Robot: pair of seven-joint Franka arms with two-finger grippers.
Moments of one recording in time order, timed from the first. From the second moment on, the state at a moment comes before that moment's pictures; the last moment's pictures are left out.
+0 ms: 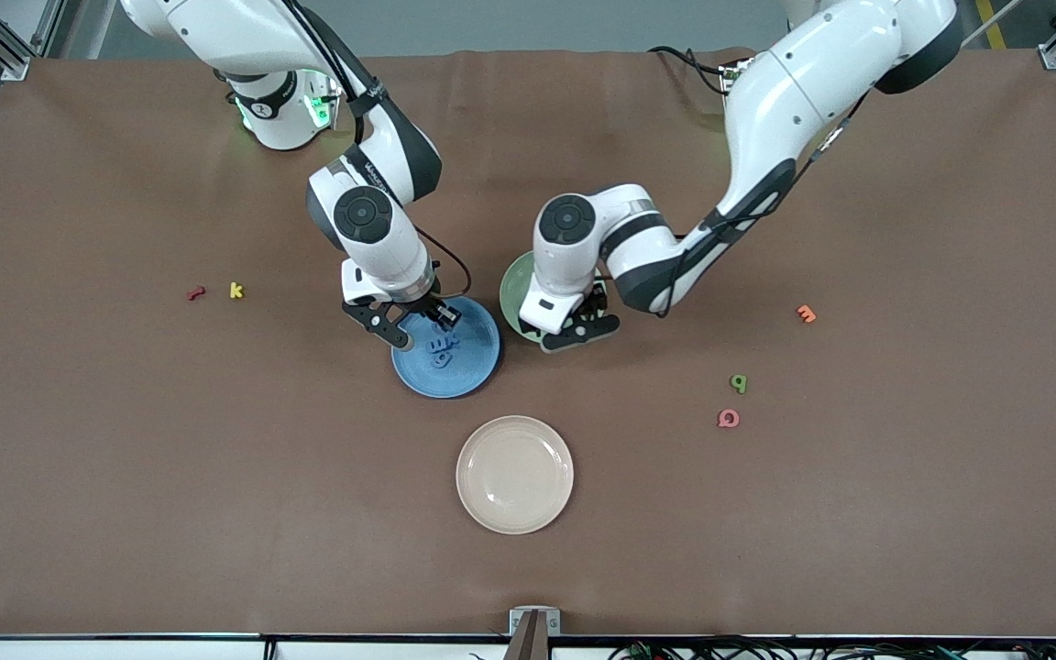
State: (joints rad) left arm -0.11 0.79 -0.76 -1.70 0.66 2.23 -1.41; right arm 0.46 0.39 0.16 -1.99 0.00 2.42 1.21
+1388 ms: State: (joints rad) left arm 0.61 0.77 -0.98 -1.99 0.99 2.25 -0.89; right arm 0.05 0.11 0.13 -1.74 -0.01 1.70 0.30
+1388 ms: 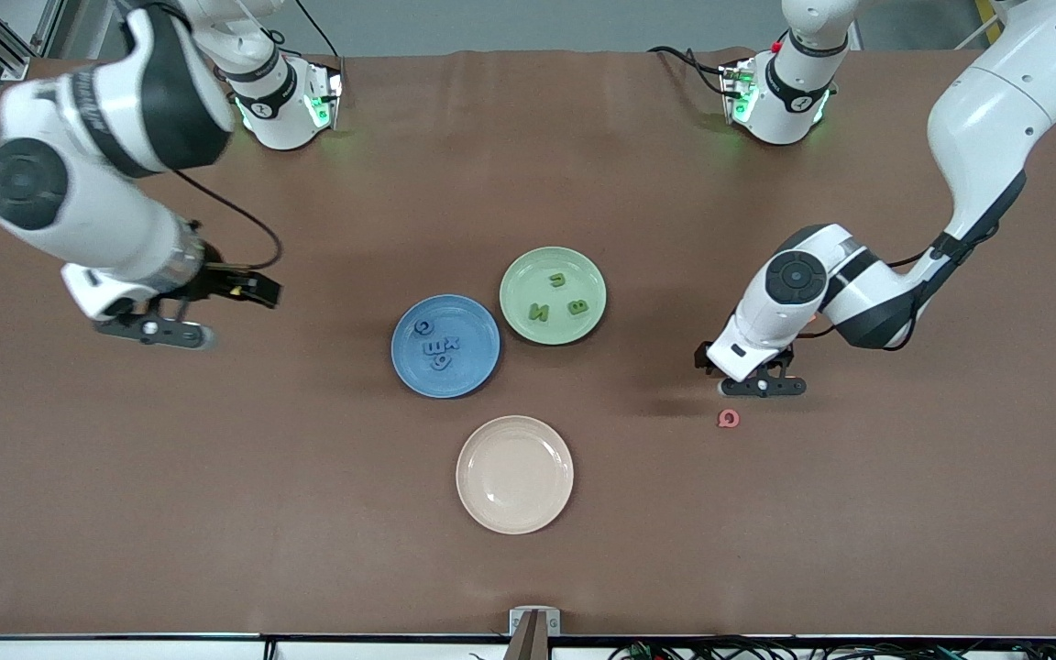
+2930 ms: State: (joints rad) left arm 0.59 0.81 -0.88 -1.99 1.00 2.40 -0.86; right arm -0.13 0.10 0.14 -1.39 -0.02 1.43 0.12
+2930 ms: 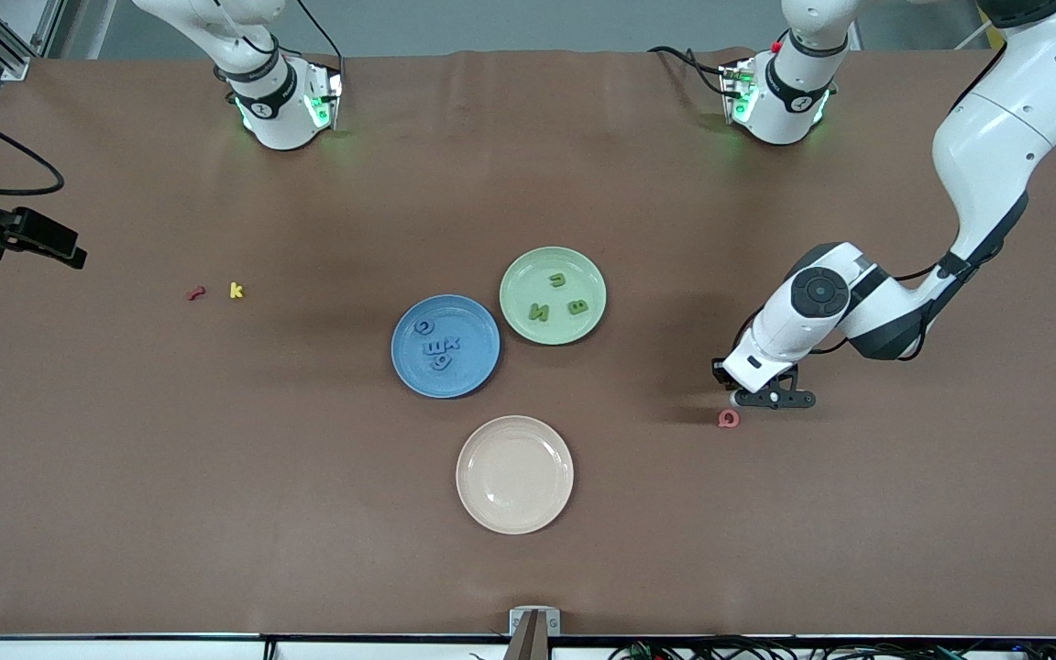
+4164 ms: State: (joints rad) left arm 0.47 0.81 -1.21 -2.00 0.87 2.07 -1.23; right arm -0.06 0.02 0.07 -1.43 -0.02 1.28 0.12
